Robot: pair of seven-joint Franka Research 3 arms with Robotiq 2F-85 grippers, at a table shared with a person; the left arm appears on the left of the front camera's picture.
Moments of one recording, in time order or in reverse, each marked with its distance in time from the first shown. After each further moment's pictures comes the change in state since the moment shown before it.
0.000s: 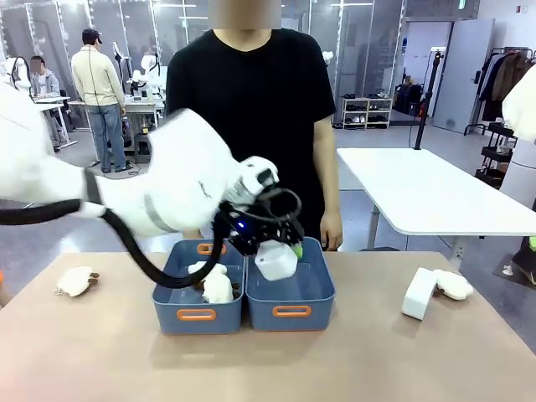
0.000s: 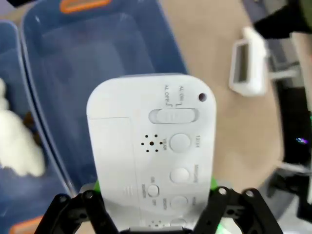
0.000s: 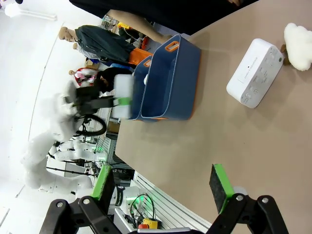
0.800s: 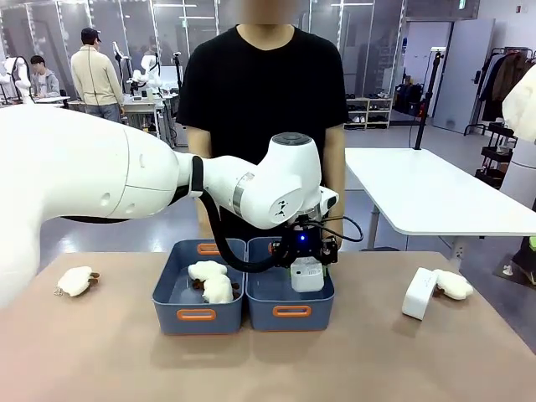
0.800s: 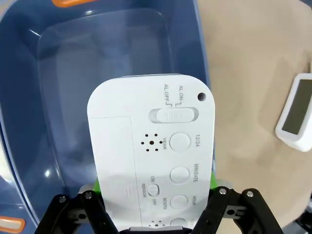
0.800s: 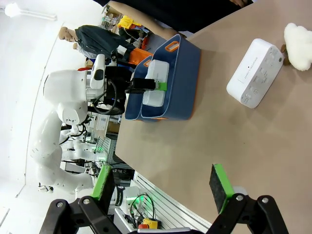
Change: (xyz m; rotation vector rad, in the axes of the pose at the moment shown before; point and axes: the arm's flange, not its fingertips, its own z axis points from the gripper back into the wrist) left arm 0.045 -0.068 -0.091 0.303 0.096 0.120; right arm 0.000 0.000 0.000 0.000 0.000 0.000
